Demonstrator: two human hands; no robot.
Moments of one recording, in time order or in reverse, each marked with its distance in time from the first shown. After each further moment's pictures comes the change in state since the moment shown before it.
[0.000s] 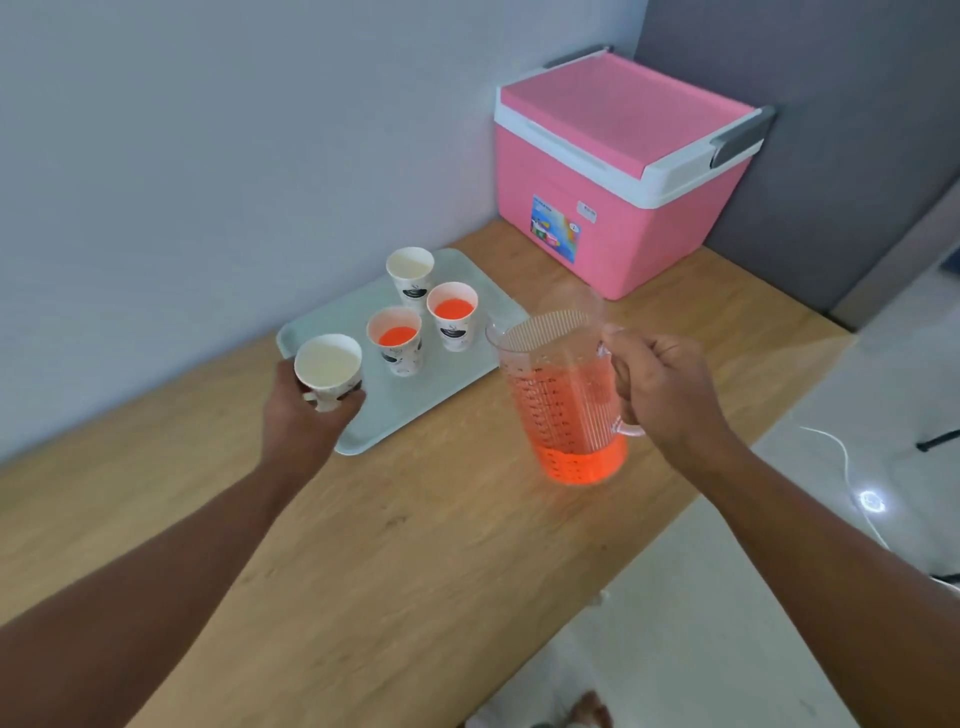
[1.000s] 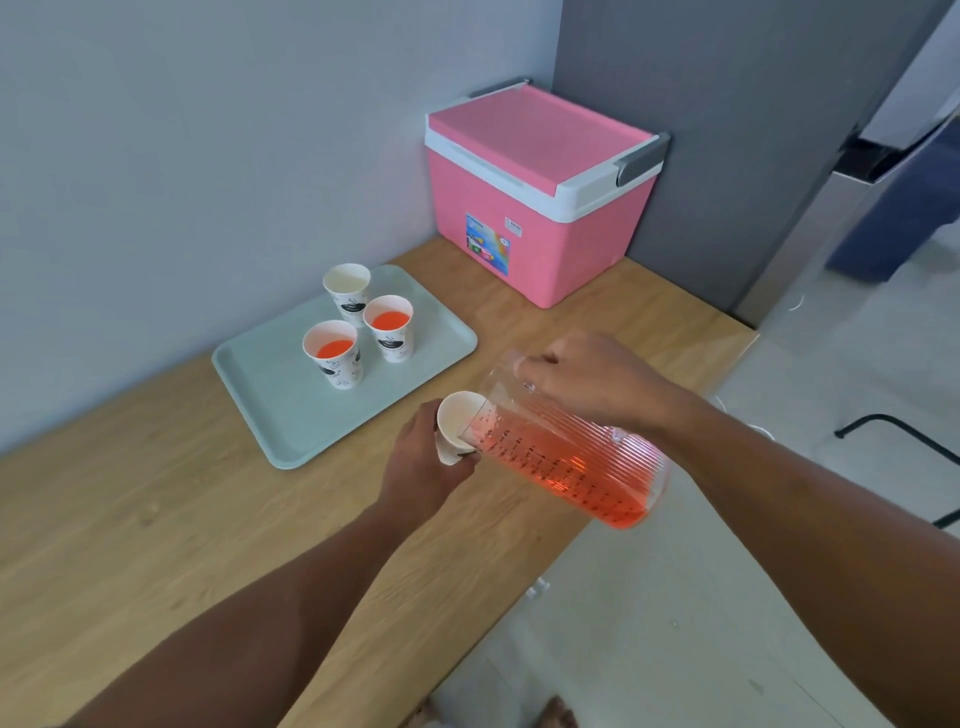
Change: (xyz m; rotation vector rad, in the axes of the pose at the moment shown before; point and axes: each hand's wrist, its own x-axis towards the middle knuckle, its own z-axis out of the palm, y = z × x) left_hand -0.100 0.053 0.143 -0.003 -0.396 0.259; right_hand -0.005 -0.041 -0.033 -0.854 -0.254 0.064
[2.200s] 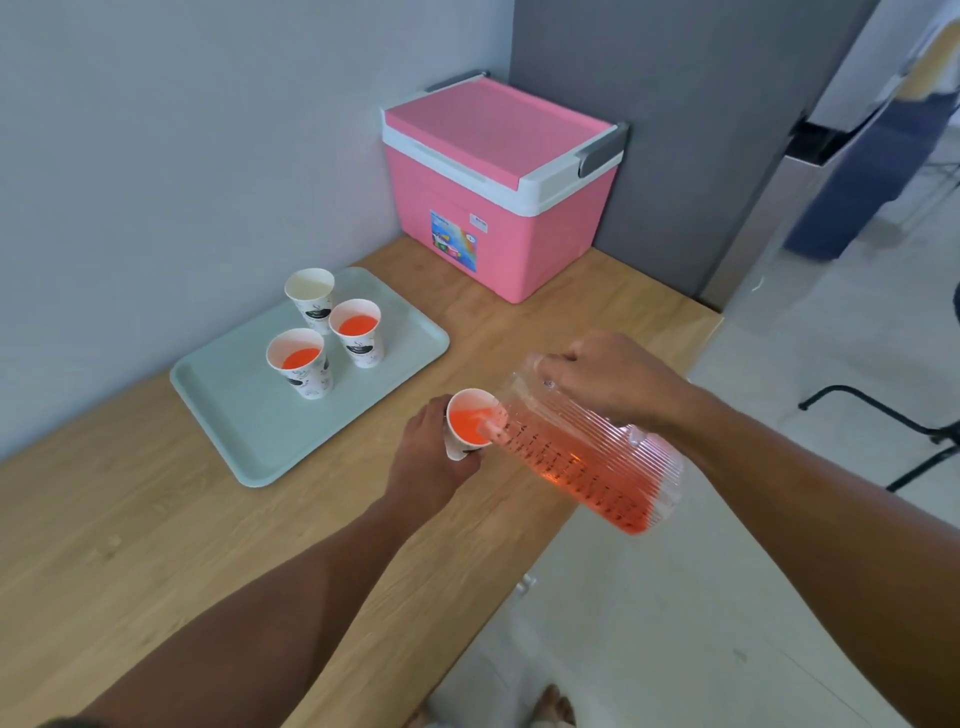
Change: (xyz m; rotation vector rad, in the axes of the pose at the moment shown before) left_hand 0.014 0.020 0.025 0.055 -0.061 0.103; right_hand -0.011 0.027 -0.016 0.002 0.034 0.169
